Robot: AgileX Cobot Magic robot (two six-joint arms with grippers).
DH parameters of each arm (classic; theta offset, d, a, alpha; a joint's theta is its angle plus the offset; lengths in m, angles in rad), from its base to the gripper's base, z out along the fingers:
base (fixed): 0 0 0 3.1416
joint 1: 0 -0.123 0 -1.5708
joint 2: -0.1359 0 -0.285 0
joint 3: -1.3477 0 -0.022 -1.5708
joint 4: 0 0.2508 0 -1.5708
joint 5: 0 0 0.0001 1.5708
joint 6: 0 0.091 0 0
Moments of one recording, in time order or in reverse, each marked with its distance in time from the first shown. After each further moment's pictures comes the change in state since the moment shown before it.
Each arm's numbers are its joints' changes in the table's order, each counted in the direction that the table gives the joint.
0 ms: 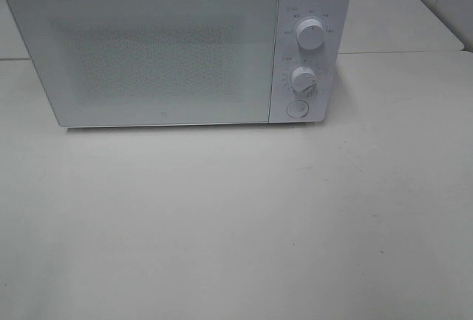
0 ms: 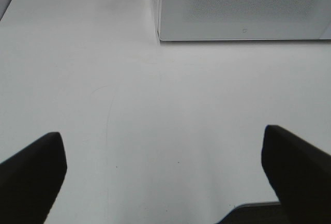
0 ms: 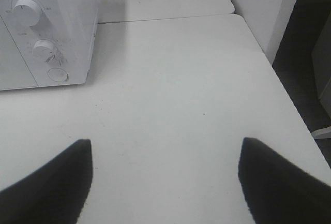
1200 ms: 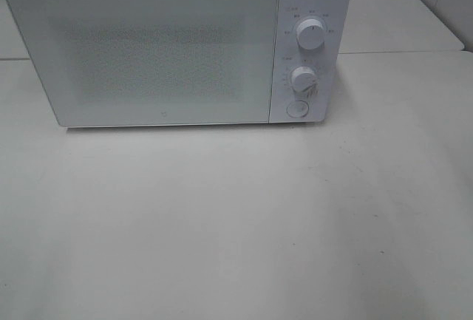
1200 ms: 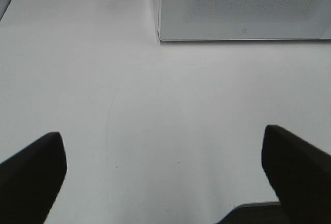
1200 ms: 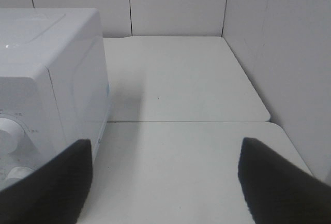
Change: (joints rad) left arm 0.000 0.000 0.000 0.000 0.000 0.000; right arm 0.000 -0.736 -0.127 -0.043 -1.158 -0.001
